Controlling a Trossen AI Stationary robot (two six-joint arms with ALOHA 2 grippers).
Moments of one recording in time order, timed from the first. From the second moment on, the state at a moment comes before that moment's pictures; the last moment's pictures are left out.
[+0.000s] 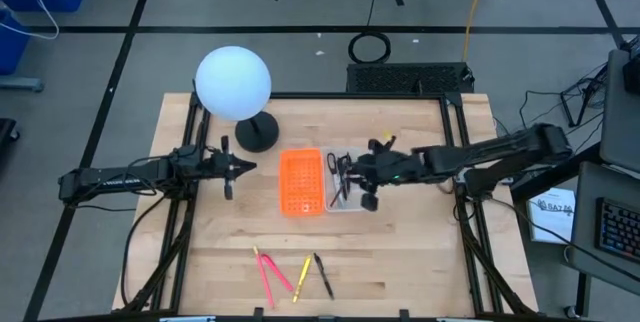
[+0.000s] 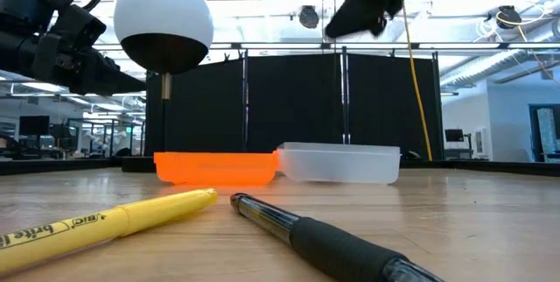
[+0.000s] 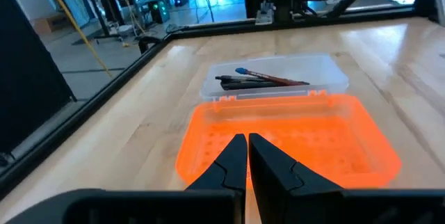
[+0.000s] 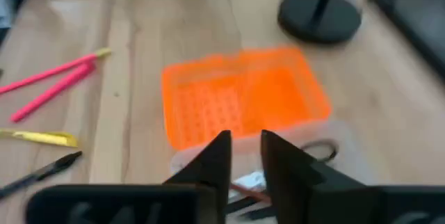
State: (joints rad) left arm 0.18 0.24 0.01 0.02 0.03 0.15; right arm 0.12 1.32 0.96 -0.26 0.23 0.16
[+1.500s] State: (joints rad) left arm 0.02 0.31 0.42 -0.38 -0.14 -0.33; right arm 0.14 0.46 0.02 0.48 0.15 -0.07
